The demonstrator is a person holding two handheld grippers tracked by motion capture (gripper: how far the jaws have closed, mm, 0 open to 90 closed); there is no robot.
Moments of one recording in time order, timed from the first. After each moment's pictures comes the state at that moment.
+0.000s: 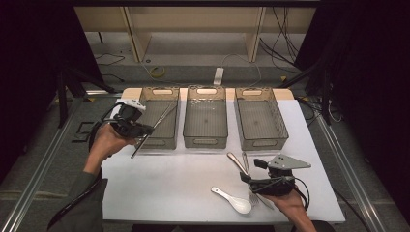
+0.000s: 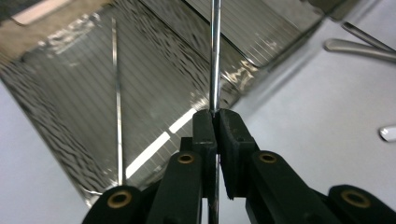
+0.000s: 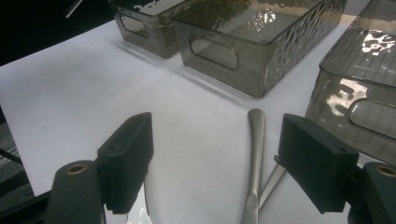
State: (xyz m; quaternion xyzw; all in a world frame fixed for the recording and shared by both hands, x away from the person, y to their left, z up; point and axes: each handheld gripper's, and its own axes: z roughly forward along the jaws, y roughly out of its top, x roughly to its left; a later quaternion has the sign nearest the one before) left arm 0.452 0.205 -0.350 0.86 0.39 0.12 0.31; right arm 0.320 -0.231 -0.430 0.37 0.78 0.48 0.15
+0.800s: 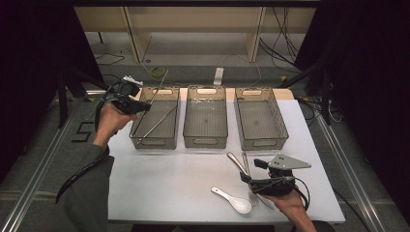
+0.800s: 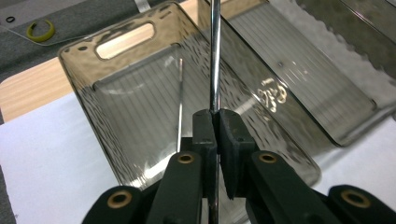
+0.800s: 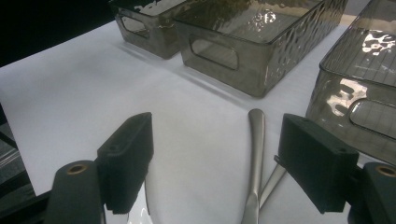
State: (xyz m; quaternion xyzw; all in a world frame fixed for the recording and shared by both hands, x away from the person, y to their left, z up) left arm 0.516 0.218 -0.340 0.81 0.46 0.16 0.33; right arm 0.320 -0.232 -0.430 0.37 0.78 0.48 0.15
